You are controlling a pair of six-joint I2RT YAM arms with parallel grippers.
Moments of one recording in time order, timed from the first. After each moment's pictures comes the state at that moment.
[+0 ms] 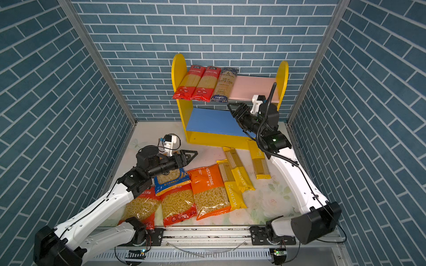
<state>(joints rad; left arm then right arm) -0.60 1.02 0.79 -0.05 0.37 -0.86 0.40 1.32 1.41 -0.19 -0.34 1.05</state>
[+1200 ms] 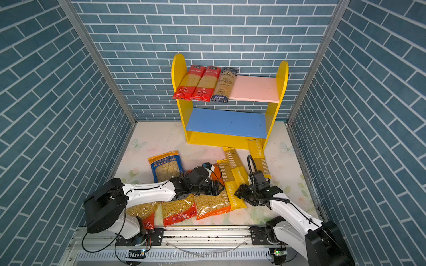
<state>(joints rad) -1.00 1.56 0.78 0.03 0.13 -0.85 0.48 1.03 0.36 -0.39 -0.40 0.81</state>
